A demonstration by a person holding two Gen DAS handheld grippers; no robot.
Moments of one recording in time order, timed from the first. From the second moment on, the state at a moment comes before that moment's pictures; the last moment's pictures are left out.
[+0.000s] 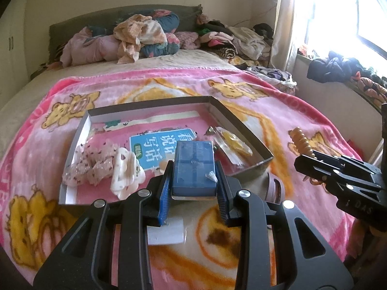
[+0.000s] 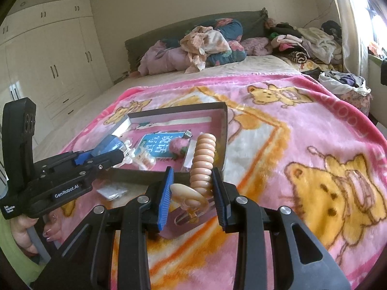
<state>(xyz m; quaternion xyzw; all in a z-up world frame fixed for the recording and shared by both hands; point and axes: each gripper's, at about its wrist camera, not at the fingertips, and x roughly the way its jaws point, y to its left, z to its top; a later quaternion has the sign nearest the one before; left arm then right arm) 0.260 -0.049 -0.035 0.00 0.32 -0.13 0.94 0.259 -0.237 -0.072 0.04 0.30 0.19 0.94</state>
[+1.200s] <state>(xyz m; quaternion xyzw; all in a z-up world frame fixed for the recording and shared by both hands) 0.360 -0.036 -0.054 0.00 0.37 -0.08 0.93 0.357 -0.199 -0.087 -0.01 0.32 0.20 0.92</state>
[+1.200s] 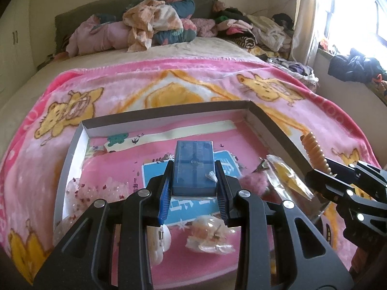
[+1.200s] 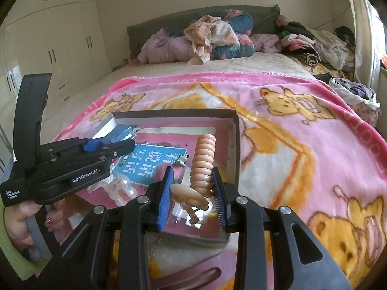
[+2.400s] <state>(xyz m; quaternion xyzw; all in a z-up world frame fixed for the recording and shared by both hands) 0.358 -0.026 -0.064 -0.02 0.37 -0.06 0.93 0.318 -0.211 -0.079 -0.01 0.30 0.18 0.94</state>
